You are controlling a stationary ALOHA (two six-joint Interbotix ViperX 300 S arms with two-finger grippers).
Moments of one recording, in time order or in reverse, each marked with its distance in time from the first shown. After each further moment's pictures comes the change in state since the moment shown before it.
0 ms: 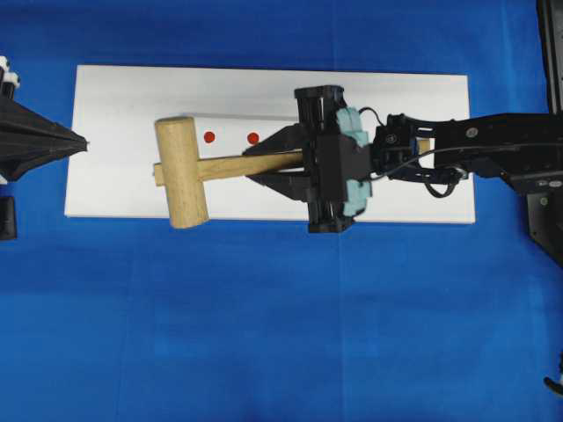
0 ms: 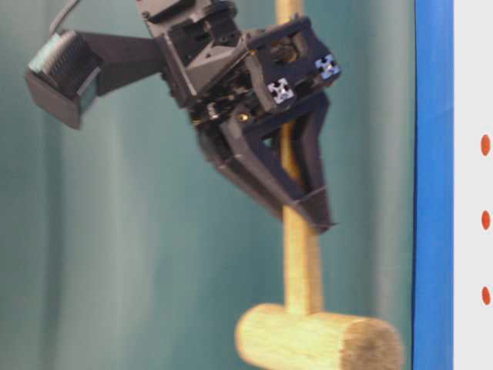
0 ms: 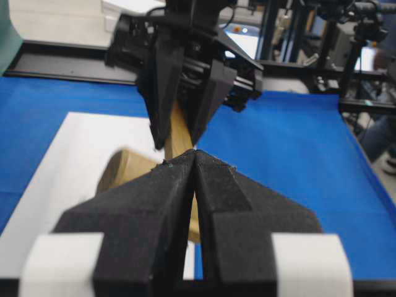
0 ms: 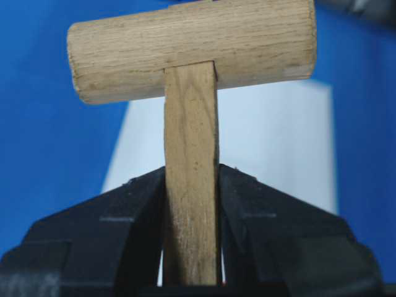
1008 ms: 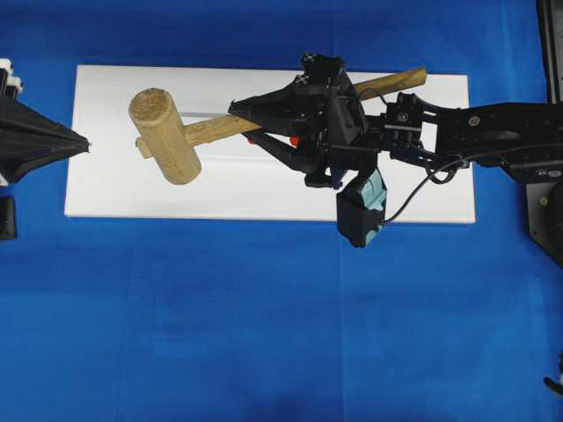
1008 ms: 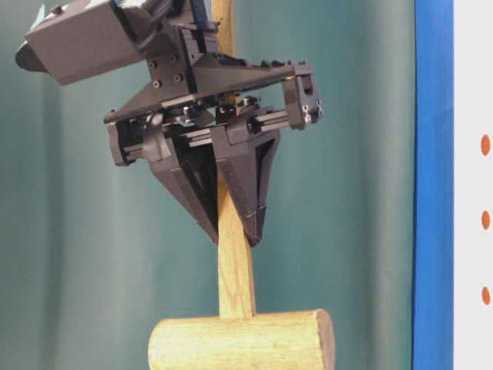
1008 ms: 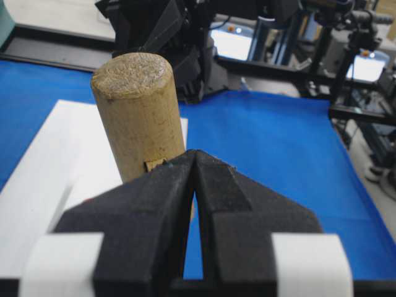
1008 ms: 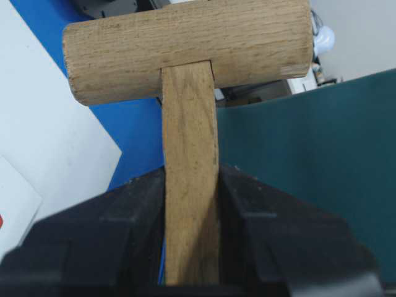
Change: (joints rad) left arm 0.000 0.011 0.002 -0.002 -0.003 -0.066; right arm -0.034 -0.002 0.012 0.008 -0.232 -0.709
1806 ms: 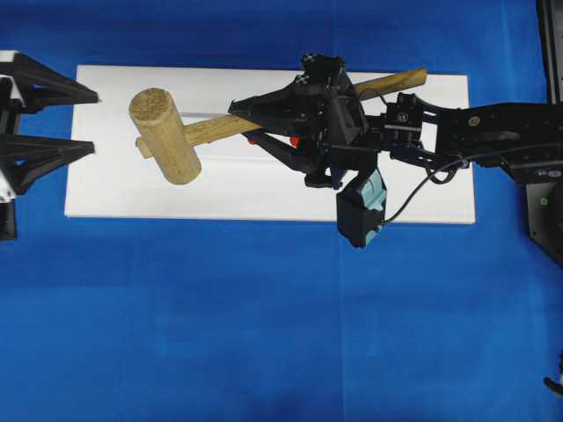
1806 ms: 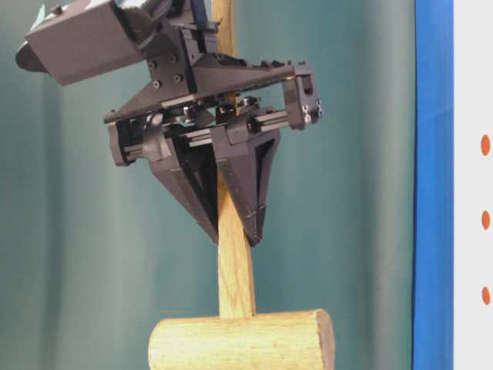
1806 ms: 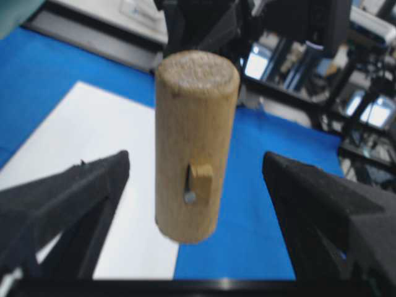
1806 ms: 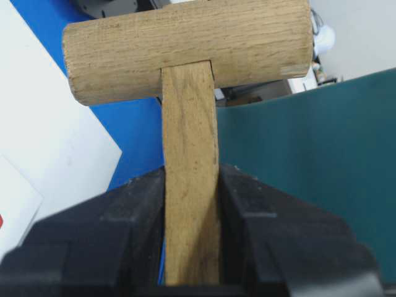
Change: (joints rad) left arm 0.081 0.072 0.015 -0.009 -0.098 -0.175; right arm 0.000 0.000 0.000 0.000 0.000 -0.002
